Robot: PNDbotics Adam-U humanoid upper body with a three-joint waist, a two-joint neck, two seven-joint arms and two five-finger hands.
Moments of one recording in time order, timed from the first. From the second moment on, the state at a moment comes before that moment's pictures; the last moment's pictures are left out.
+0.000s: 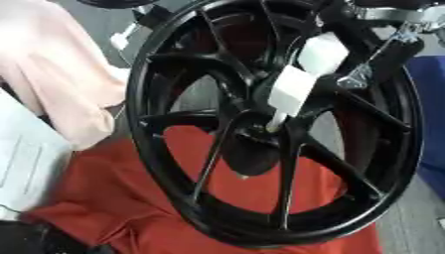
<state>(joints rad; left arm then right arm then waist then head) -0.11 0.45 0.23 -1.93 0.21 0.04 0.57 -0.80 -0.75 0.26 -1.63 0.31 -0.48 0.70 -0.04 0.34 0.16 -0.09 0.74</state>
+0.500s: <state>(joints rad) -0.11 0.45 0.23 -1.93 0.21 0.04 0.57 -0.81 -0.77 0.24 -1.65 0.23 -0.46 0.72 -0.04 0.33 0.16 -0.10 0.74</state>
